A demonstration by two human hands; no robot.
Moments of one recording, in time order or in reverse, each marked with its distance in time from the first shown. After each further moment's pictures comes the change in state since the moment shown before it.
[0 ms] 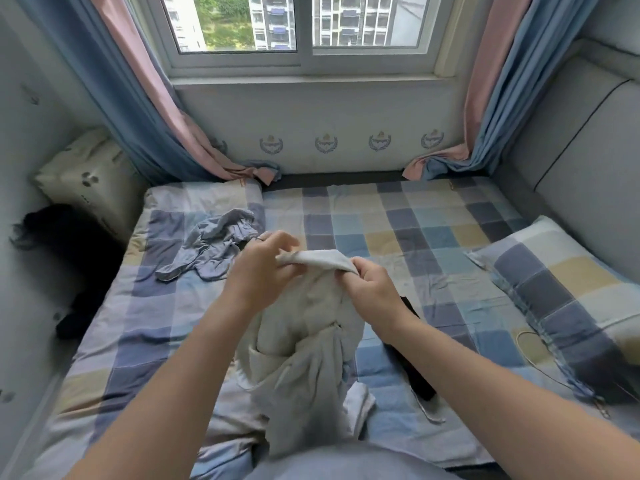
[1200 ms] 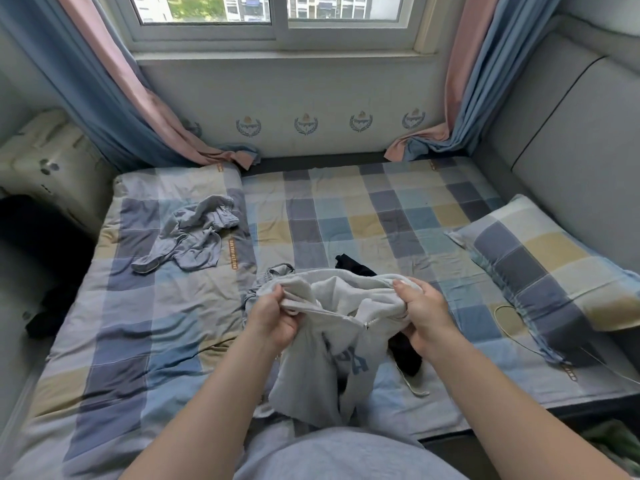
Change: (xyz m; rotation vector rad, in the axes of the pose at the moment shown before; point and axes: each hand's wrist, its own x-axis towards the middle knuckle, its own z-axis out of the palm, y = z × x) left_hand -0.033 -0.014 0.101 -1.665 0.028 -1.093; right_hand -0.029 0.067 -0.066 0.471 0.491 0.455
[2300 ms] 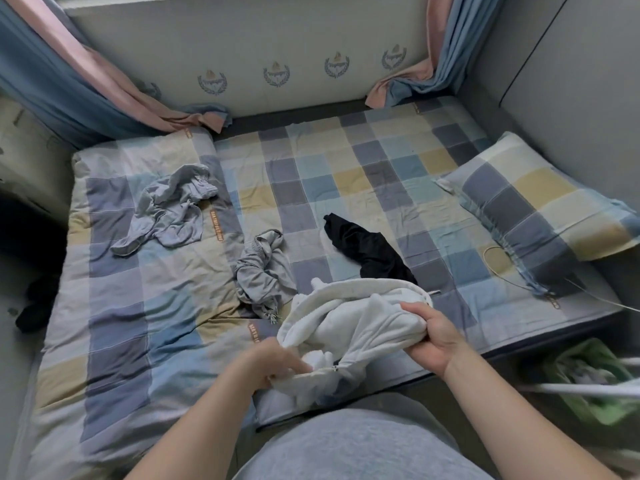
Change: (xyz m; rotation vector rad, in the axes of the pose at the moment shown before) left_hand 0.003 -0.044 -0.101 1.691 0.049 -0.443; right_hand -0.016 0.081 -0.067 0.425 -0.181 0.503
